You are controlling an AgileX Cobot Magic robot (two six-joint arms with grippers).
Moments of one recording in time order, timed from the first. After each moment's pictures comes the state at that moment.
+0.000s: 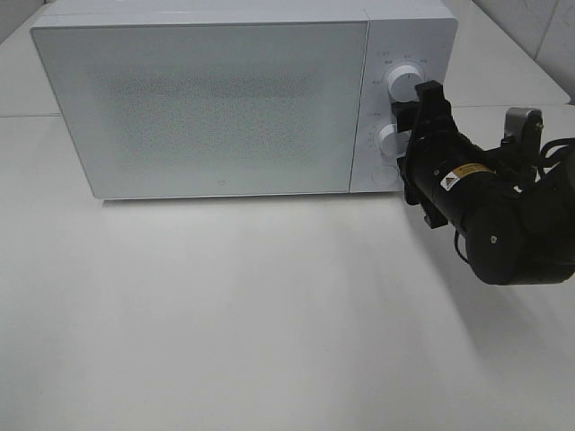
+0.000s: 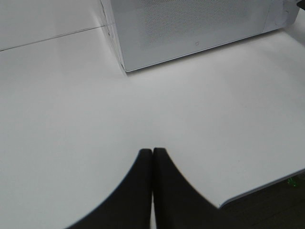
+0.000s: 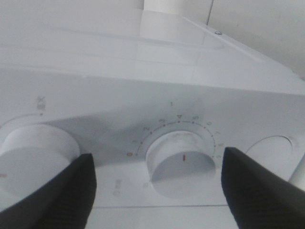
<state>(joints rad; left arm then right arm) -0.24 0.00 -0.50 -0.08 1.06 0.17 0.49 1.97 -0.63 0.31 -1.15 1.18</state>
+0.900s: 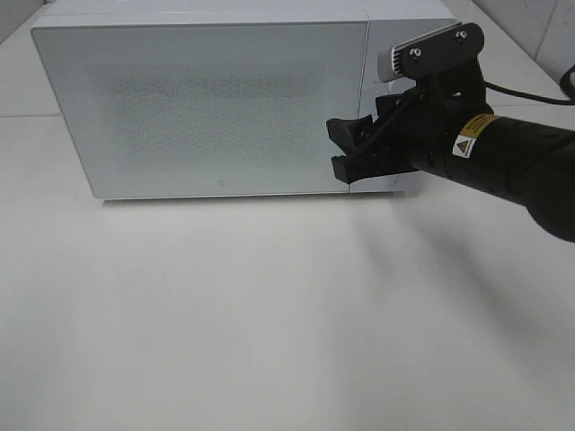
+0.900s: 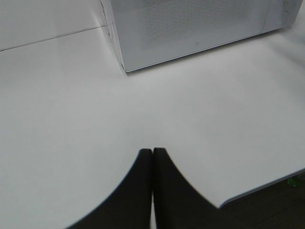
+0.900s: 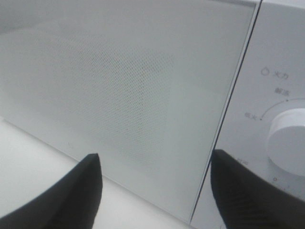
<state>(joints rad) -0.24 0.00 -0.50 -0.08 1.06 0.17 0.49 1.64 -0.64 -0.13 -0.67 -0.07</state>
